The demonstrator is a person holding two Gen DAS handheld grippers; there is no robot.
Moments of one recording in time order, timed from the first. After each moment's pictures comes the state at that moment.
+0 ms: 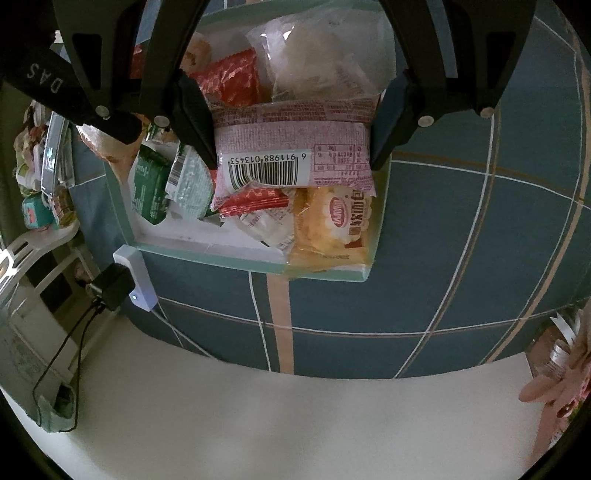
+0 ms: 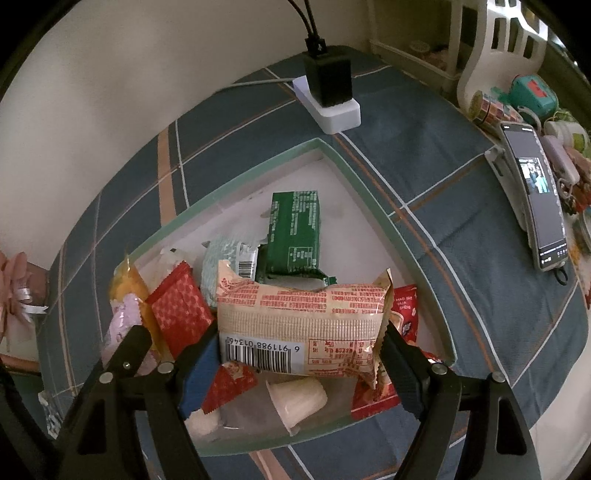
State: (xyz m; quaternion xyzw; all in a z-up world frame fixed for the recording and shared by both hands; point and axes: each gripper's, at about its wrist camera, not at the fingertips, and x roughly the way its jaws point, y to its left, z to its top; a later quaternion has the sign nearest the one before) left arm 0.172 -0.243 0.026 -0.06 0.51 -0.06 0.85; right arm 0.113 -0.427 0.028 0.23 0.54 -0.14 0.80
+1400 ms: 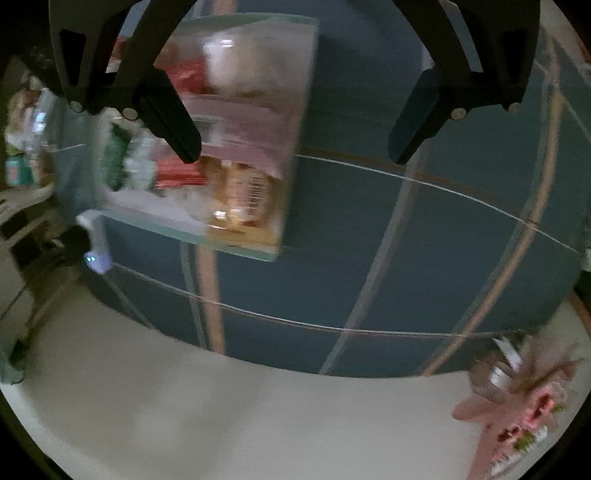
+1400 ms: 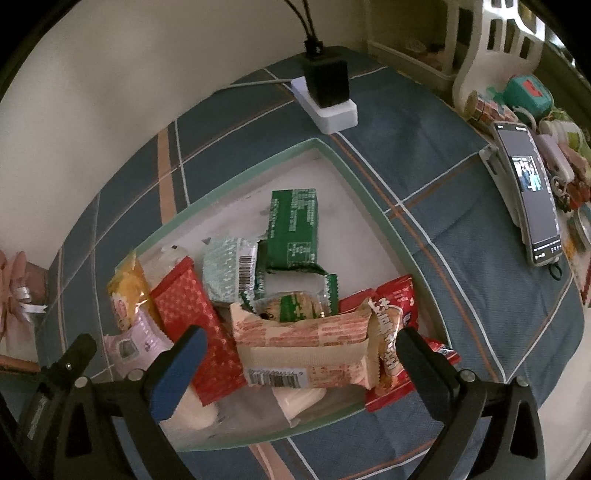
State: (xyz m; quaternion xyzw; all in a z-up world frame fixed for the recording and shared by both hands) left arm 0.171 -0.188 0.052 -0.07 0.52 0.04 0.85; right arm 0.107 -0.424 0.036 0.23 0.55 -0.14 0.79
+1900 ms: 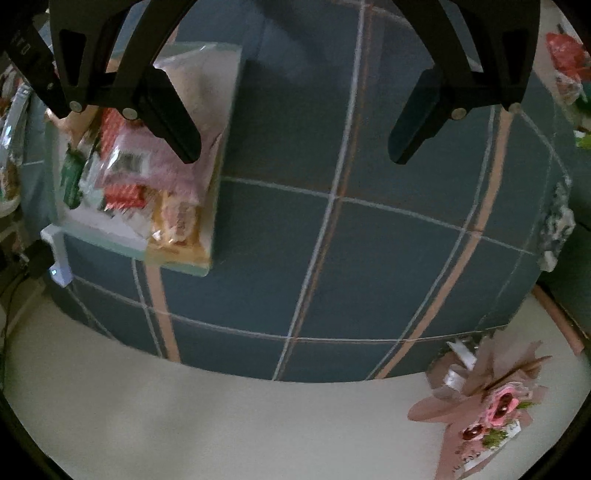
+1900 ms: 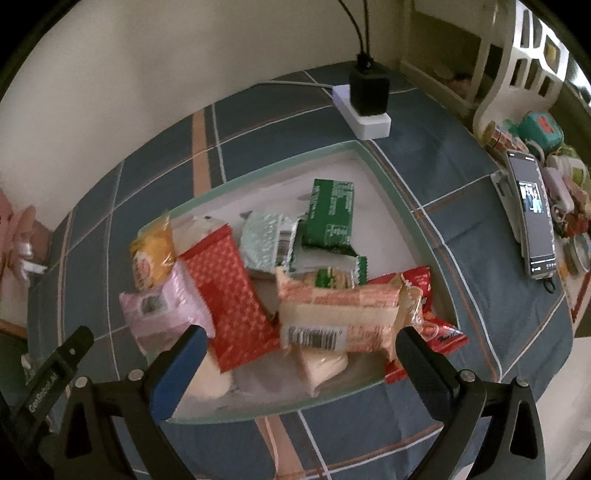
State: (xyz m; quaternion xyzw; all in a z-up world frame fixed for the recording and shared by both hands) left arm 0.146 -0.156 0.063 -0.03 0.54 0.10 0.83; right arm 0.092 -0.385 0.054 0.16 0.55 -0.12 0.81
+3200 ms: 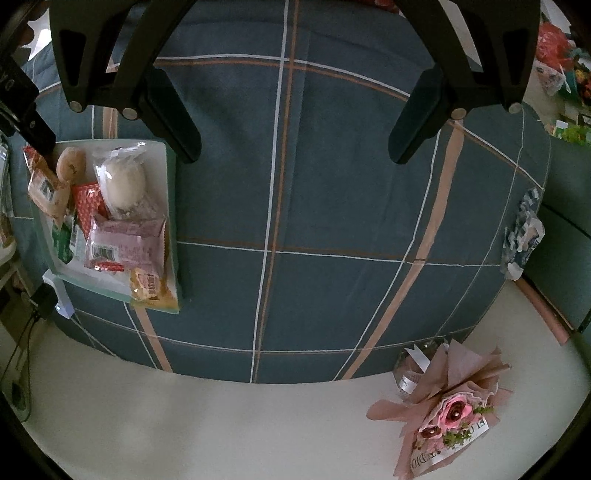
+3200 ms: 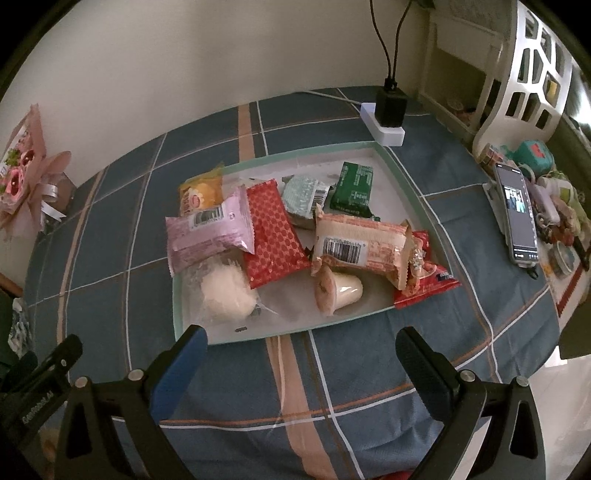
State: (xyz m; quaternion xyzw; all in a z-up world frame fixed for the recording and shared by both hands) left arm 0.059 -0.112 0.077 0.01 0.53 0.10 0.85; right arm 0.019 -0.333 0.070 0.10 0.52 -0.09 0.85
